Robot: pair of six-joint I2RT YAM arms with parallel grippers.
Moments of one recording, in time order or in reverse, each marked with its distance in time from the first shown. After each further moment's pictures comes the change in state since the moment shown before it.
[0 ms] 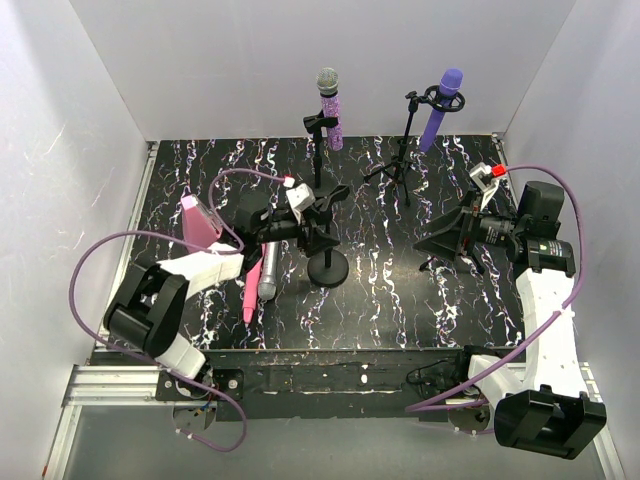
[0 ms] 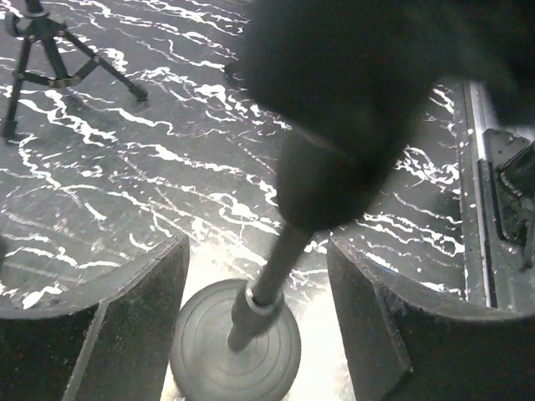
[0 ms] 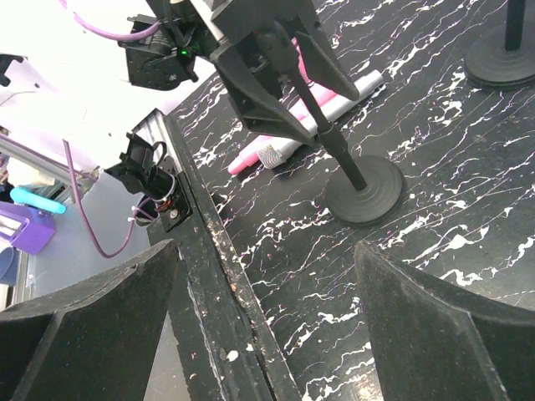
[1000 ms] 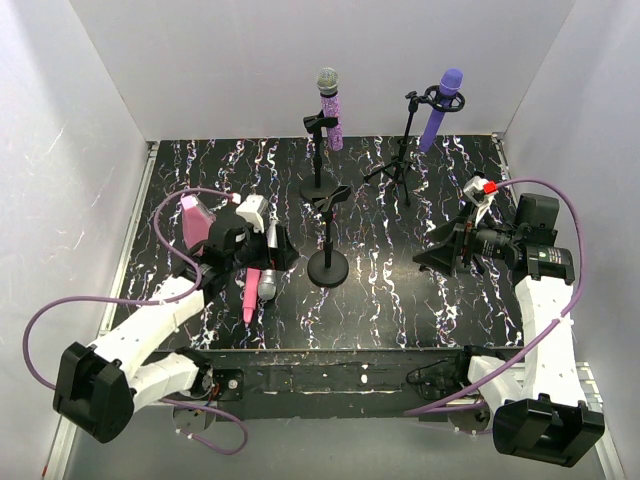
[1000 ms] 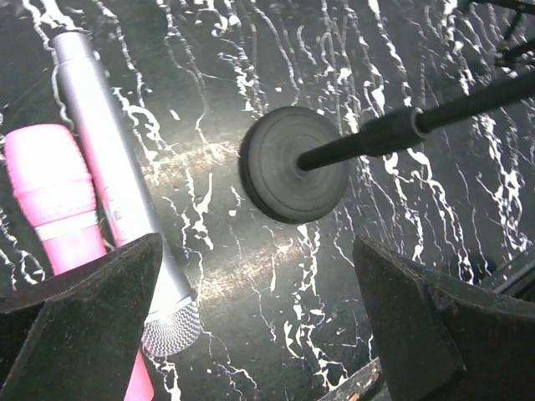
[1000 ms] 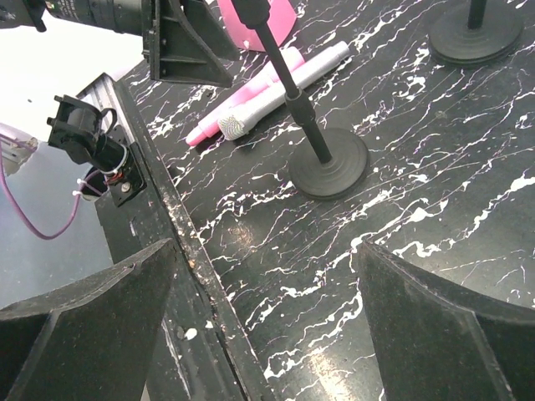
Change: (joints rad) left arm 0.006 -0.531 -0.129 -0.773 -0.652 -0.330; right arm 0.000 -0.042 -0.032 -0.149 0.079 -0.246
